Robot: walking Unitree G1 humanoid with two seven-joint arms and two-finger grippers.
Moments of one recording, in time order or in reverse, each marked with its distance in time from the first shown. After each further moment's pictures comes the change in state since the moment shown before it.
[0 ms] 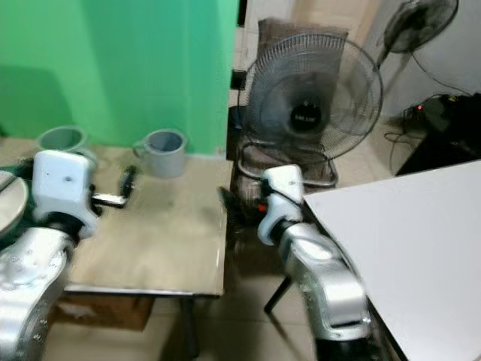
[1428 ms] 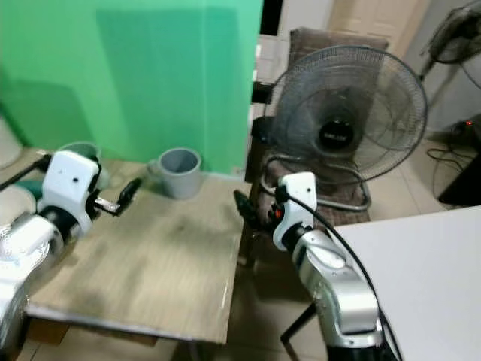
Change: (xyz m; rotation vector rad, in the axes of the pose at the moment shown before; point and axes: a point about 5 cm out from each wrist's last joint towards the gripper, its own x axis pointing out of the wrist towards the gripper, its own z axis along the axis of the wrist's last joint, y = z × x) left arm 0.024 0.044 -0.026 0.176 0.112 -0.154; right arm -0.008 -0.013 -0.005 -0.025 -0.011 0.004
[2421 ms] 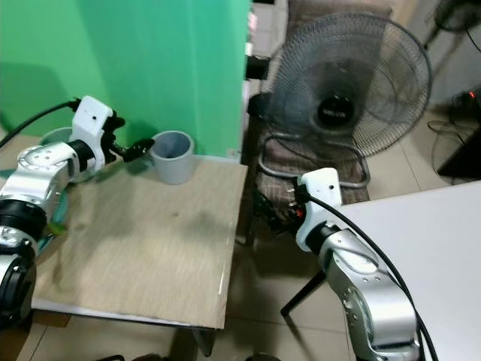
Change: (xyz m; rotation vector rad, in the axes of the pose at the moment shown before) left arm 0.116 0.046 0.008 -0.079 -0.063 -0.239; right arm -0.033 -0.014 0.019 -0.105 -0.001 -0.075
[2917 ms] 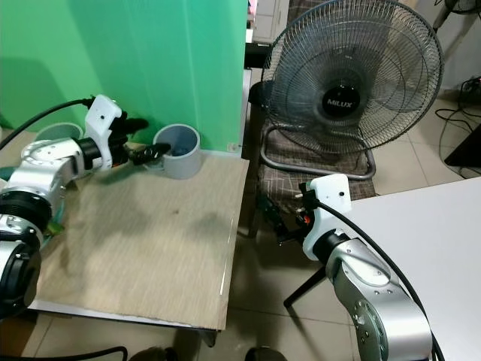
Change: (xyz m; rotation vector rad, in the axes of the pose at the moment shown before) left arm -0.002 -0.010 0.007 0.003 -0.050 -0.303; right arm -0.011 0.004 0.003 0.023 0.012 -0.008
